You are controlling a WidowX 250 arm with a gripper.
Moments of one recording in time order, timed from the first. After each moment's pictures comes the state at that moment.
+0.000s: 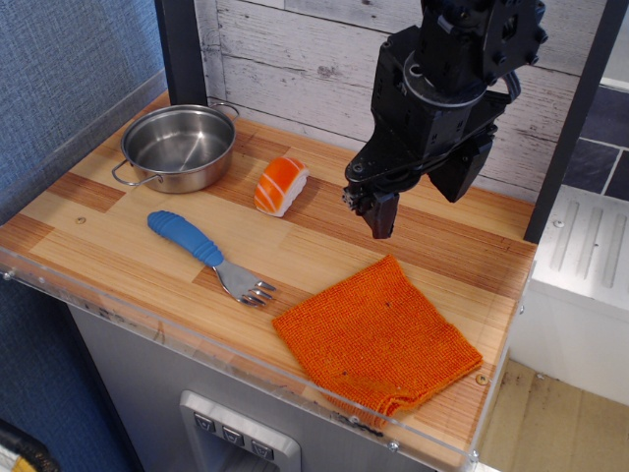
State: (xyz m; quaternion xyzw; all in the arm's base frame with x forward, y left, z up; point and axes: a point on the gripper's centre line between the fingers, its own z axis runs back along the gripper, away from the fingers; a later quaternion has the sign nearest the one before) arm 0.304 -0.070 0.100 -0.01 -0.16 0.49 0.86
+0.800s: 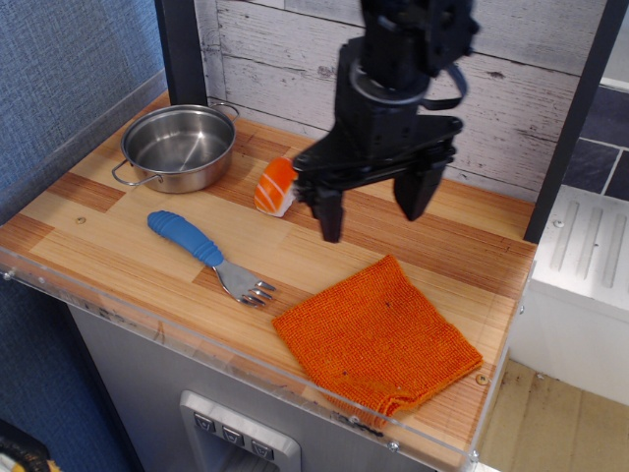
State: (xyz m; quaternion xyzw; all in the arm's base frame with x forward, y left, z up) arm 0.291 -0.042 0.089 0.02 -0.10 0.40 0.91
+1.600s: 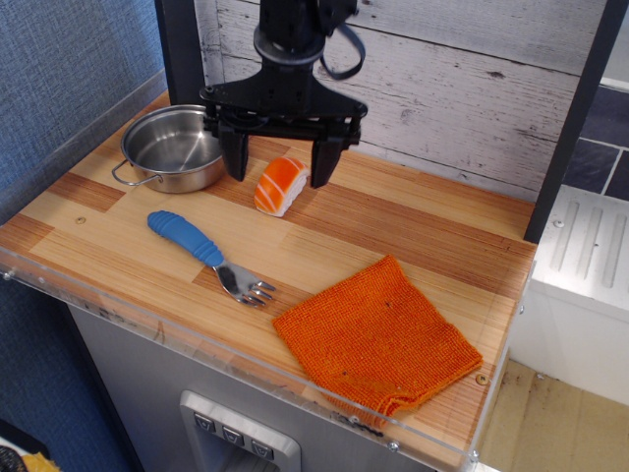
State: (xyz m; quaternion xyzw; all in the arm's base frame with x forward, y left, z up) arm 0.313 0.034 0.085 0.08 -0.12 0.21 0.97
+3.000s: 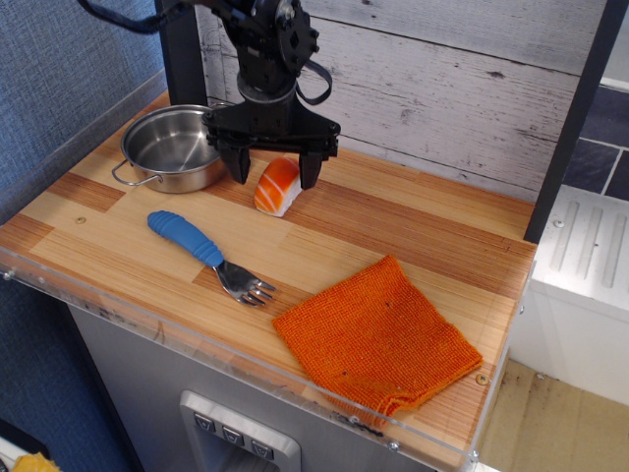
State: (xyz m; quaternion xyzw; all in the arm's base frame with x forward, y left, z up) arm 0.358 0.066 0.038 0.05 -0.18 0.18 0.97
